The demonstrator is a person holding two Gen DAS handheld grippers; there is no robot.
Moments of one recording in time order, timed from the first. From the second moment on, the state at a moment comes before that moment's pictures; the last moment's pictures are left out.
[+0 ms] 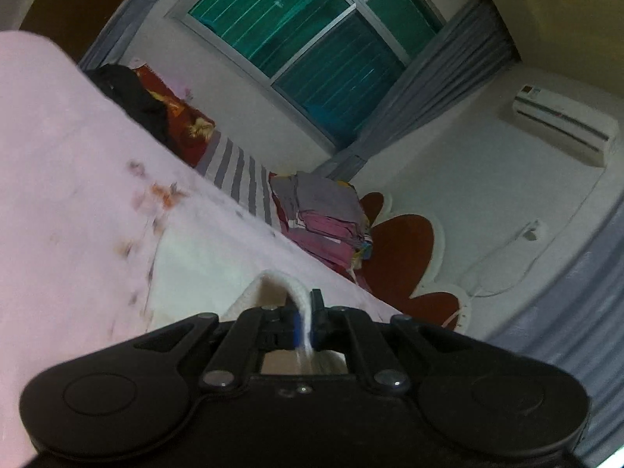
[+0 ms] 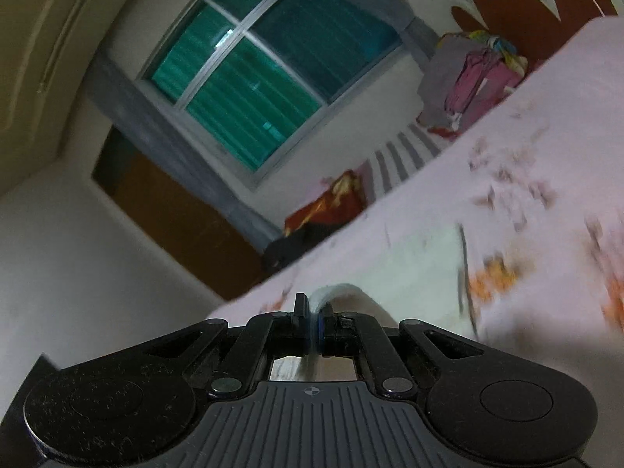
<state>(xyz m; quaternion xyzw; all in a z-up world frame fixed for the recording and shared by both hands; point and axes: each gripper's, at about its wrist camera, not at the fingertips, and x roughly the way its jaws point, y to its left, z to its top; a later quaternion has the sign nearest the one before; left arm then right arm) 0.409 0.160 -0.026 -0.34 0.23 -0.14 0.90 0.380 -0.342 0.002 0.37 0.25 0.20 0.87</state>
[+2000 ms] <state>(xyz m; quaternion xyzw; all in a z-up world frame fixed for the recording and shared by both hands) 0.597 0.075 -0.144 0.07 0.36 -0.08 0.93 0.568 -0.193 -0.131 0.01 0.38 0.13 0.92</state>
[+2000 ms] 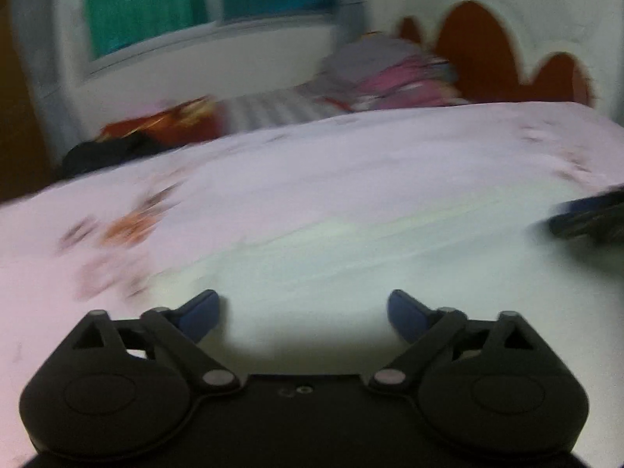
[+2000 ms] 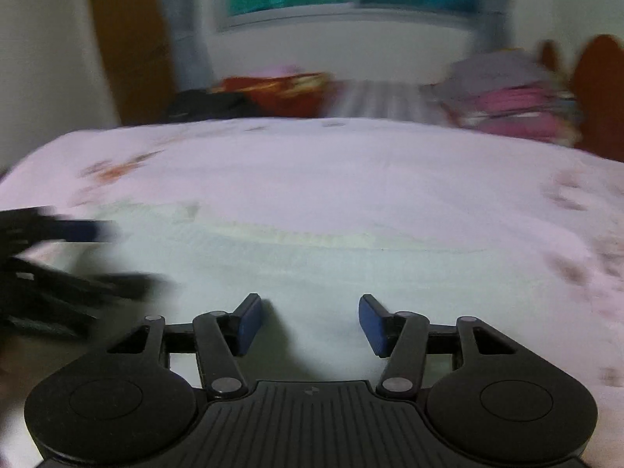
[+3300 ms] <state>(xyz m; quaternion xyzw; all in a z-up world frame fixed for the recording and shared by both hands) 0.412 0.021 -0.126 0.02 0.36 -0.12 0.93 0.405 -0.164 -0.127 0.02 0.40 0.20 0.90</state>
